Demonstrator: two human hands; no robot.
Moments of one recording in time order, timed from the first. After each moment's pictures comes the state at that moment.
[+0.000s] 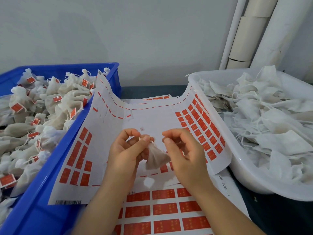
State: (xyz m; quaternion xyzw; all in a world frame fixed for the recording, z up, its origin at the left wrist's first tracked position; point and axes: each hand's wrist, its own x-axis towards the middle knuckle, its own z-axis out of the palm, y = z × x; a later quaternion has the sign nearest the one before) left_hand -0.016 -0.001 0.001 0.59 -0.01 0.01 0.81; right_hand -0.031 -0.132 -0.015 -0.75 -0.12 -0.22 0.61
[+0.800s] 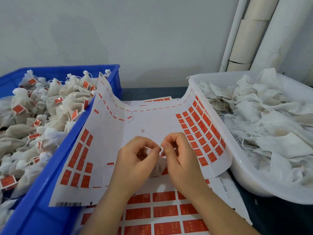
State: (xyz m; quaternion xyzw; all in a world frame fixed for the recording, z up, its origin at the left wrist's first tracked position) left_hand -0.021 -0.007 -0.005 0.83 -0.11 0.11 0.54; right_hand -0.029 -0.128 -0.023 -0.79 -0.12 -0.19 0.57
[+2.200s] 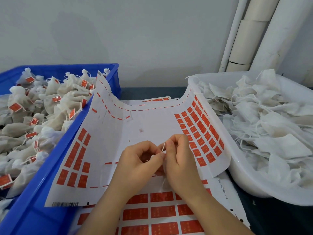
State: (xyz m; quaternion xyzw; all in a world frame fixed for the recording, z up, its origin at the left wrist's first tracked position) left_hand -0.026 -0.012 -0.001 0.80 -0.12 0.00 0.59; right_hand -0.031 -0.125 -0.024 -0.78 -0.06 -0.17 0.59
